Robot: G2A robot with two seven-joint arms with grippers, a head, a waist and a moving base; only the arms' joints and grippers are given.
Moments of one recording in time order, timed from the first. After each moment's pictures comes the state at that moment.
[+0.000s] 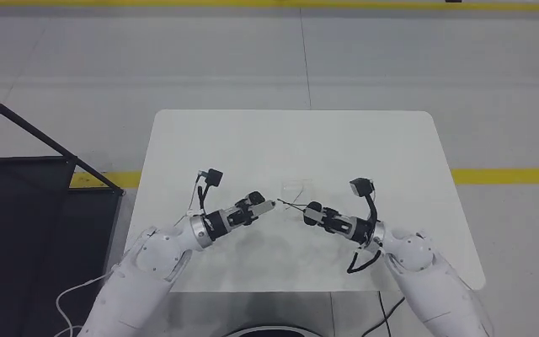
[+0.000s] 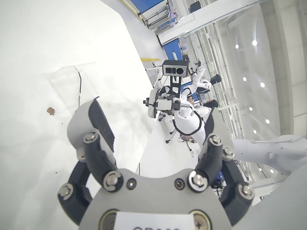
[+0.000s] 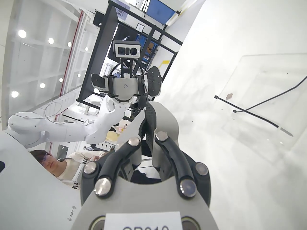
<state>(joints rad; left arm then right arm) 1.28 -1.10 -1.18 -1.67 -0.04 -0.42 -0.57 -1.15 -1.10 1.15 -1.40 0.18 -0.69 0.79</state>
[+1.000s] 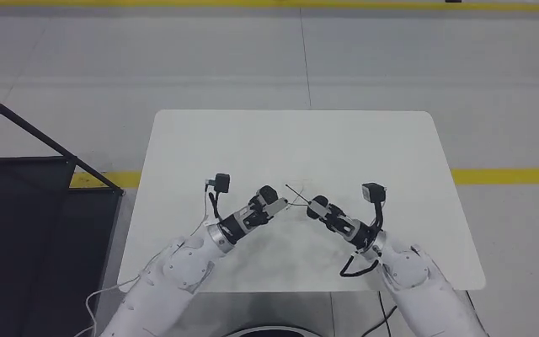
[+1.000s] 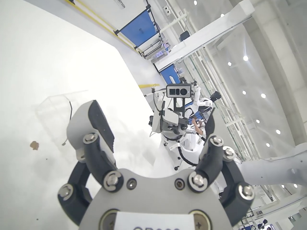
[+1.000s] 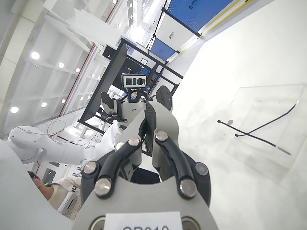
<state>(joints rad) 1.25 -1.16 -1.03 -1.60 0.16 -0.54 -0.17 -1.26 -1.12 1.16 -1.49 0.07 -0.73 0.49</state>
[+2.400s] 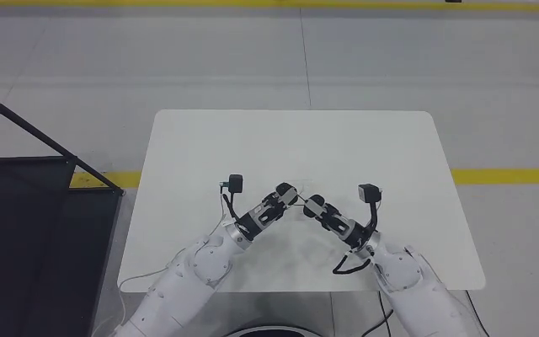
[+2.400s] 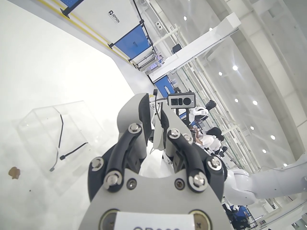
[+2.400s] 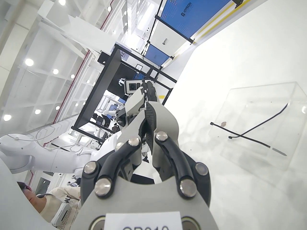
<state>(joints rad) 1.16 -1.26 -0.93 -1.40 0.22 -0.62 -0.01 -1.25 -1.14 1.14 -1.46 0.03 -0.71 0.44</state>
